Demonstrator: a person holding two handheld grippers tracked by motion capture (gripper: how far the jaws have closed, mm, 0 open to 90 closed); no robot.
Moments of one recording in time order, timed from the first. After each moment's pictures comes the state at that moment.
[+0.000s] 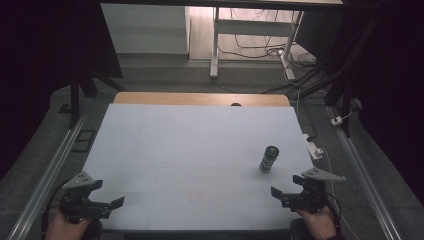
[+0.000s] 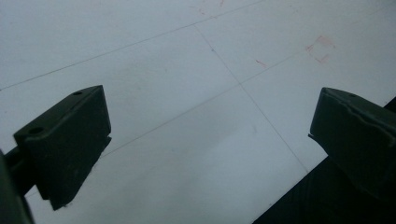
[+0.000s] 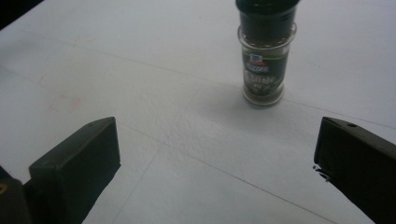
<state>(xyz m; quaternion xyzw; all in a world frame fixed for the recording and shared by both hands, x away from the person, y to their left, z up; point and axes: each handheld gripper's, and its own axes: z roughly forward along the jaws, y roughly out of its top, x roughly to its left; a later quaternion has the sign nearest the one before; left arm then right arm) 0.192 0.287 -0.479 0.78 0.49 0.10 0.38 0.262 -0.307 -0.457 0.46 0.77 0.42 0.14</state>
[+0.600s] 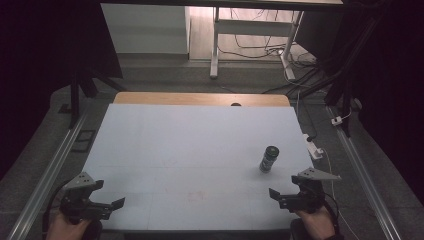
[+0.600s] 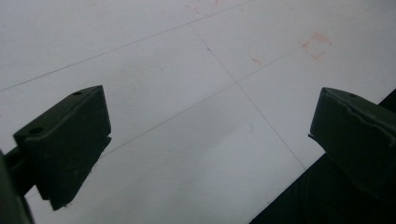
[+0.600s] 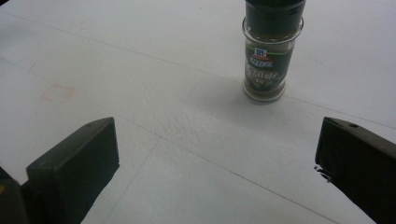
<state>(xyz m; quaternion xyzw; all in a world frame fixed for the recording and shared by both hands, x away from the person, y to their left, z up) 0.192 0.285 -0.479 0.78 0.48 0.10 0.38 0.262 -0.302 -0.457 0.46 0.78 0.40 0.15</state>
